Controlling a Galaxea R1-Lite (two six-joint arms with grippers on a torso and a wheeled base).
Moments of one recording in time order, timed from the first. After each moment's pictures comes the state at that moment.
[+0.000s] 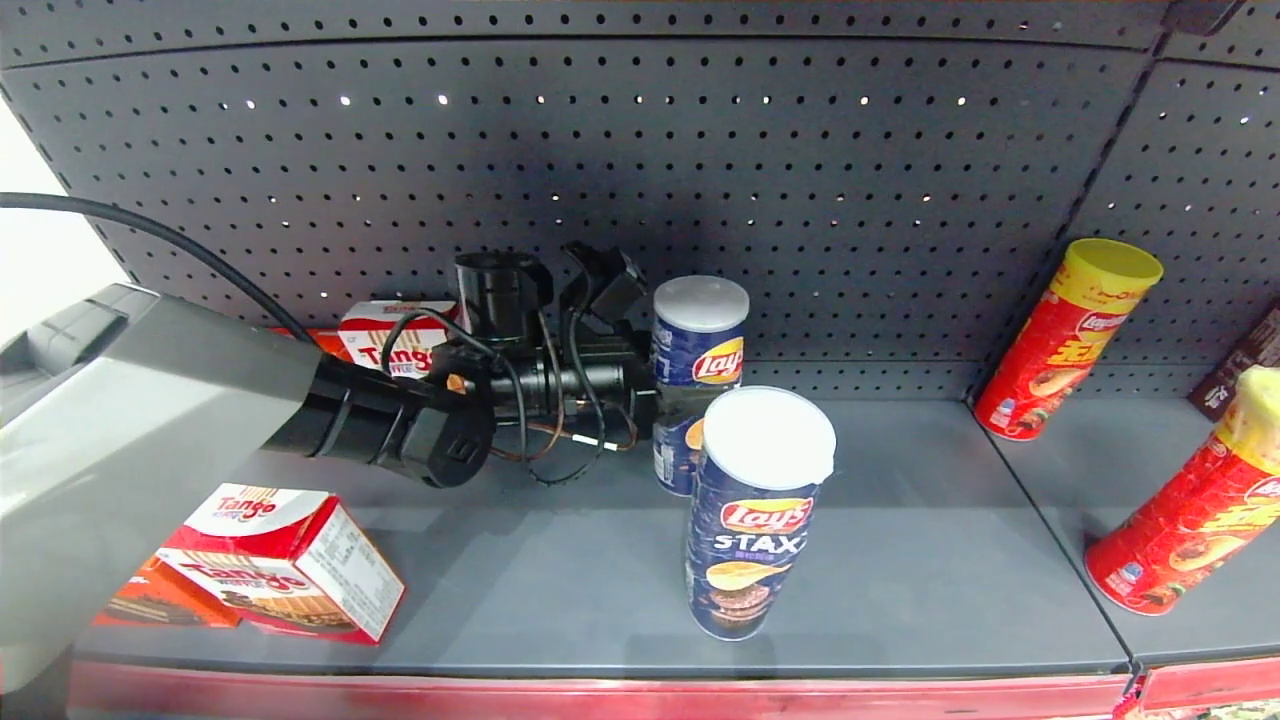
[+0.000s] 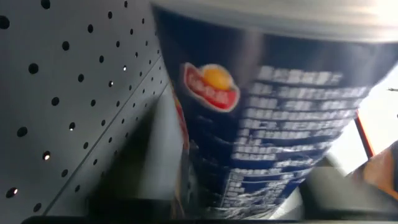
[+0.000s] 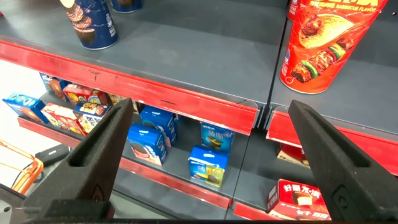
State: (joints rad) left arm -0.43 2.16 -1.37 -0.70 -0.88 0.16; right arm 0.35 0.00 -0.05 0.05 0.01 -0.05
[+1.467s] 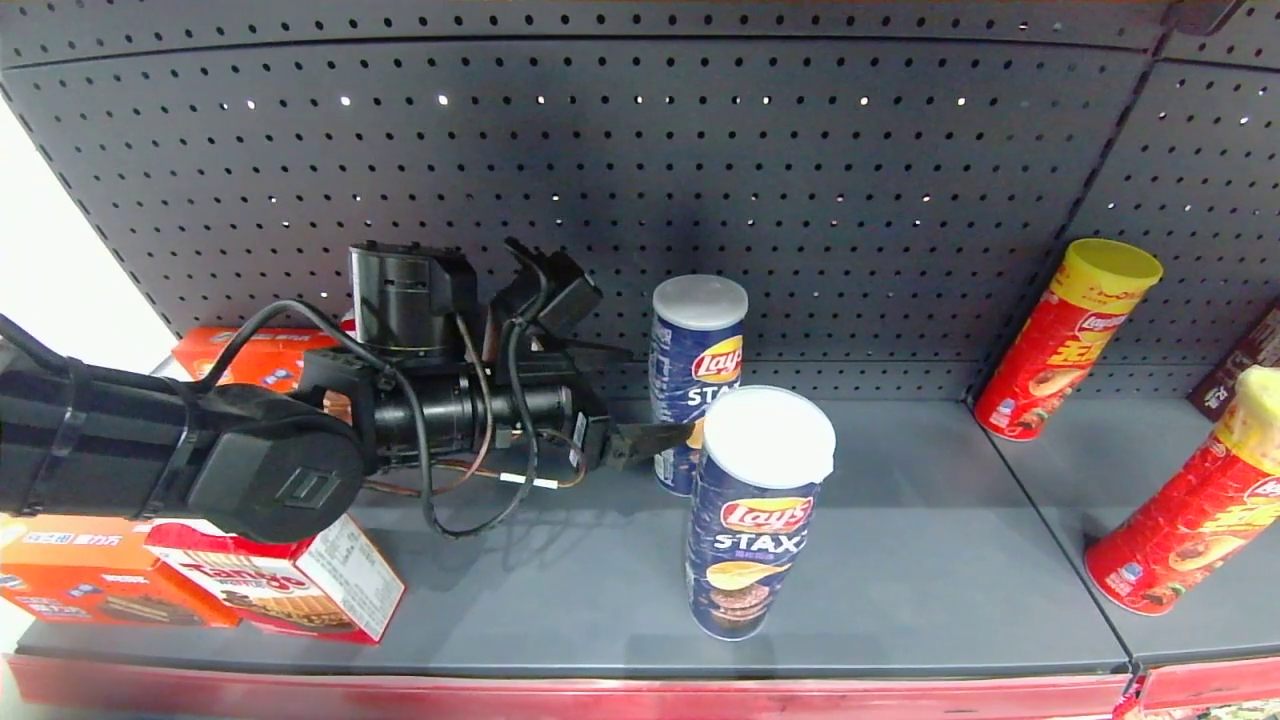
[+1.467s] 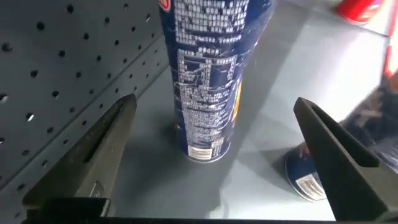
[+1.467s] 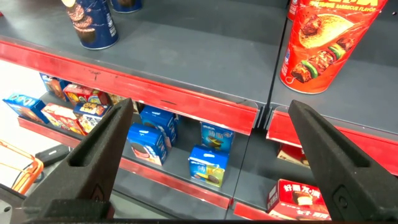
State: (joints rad) left arm -0.46 1.85 -1.07 -0.53 -0.52 0.24; right arm 0.35 0.00 -0.05 0.05 0.01 -0.05
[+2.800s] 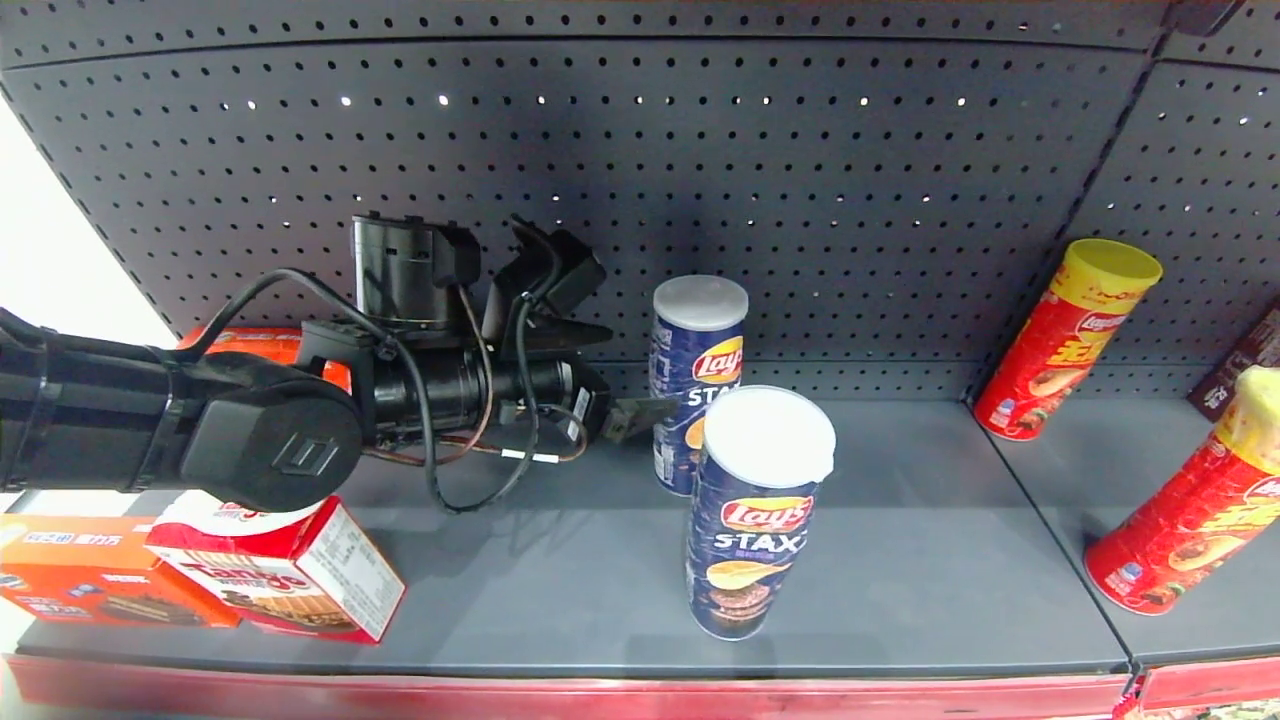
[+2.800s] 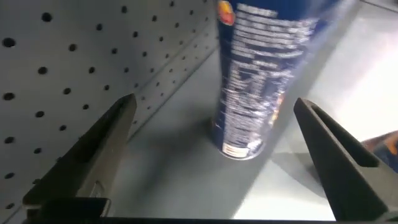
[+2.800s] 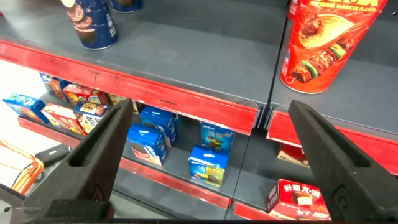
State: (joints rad) left arm -0.46 1.86 -1.16 -0.43 -0.37 0.29; right arm 0.35 0.00 -0.05 0.05 0.01 -0.04
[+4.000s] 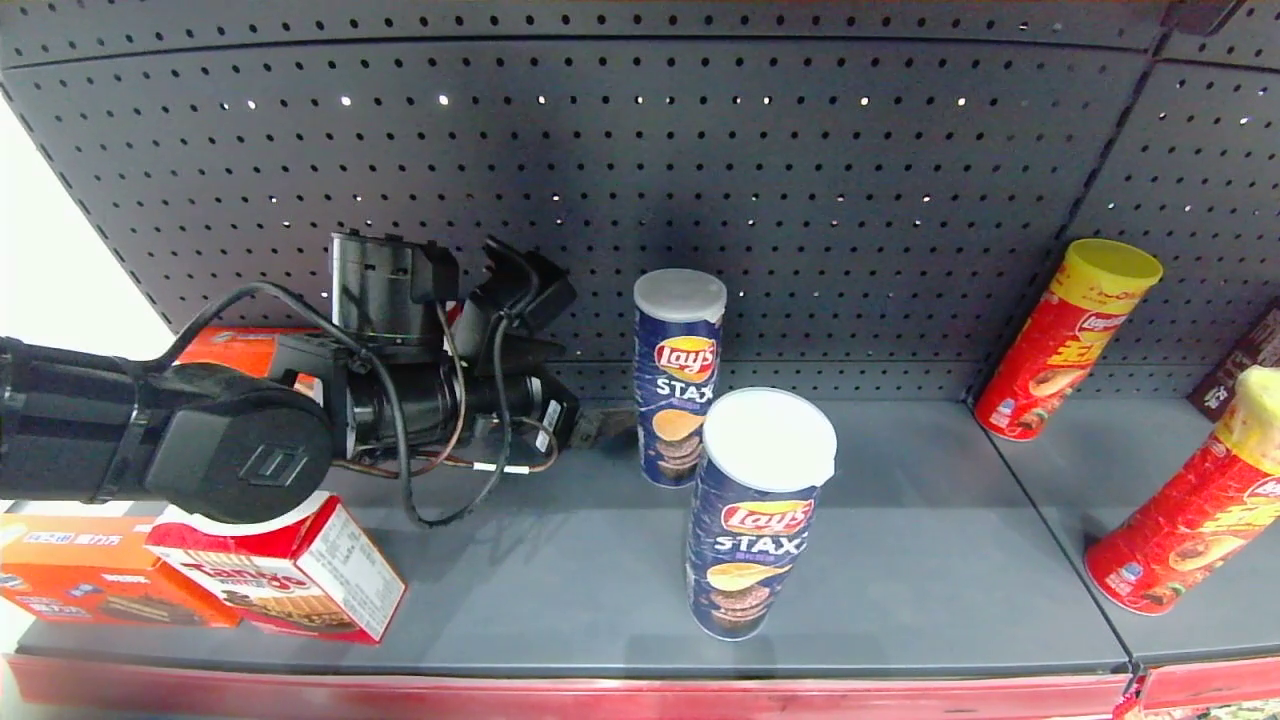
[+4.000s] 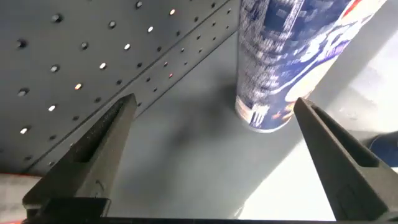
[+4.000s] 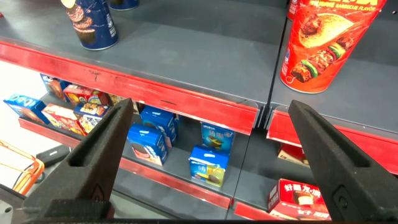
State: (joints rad) left arm -0.42 1.82 -1.10 -0.38 -0.24 0.30; right arm 0.35 0.00 -0.05 0.05 0.01 -0.04
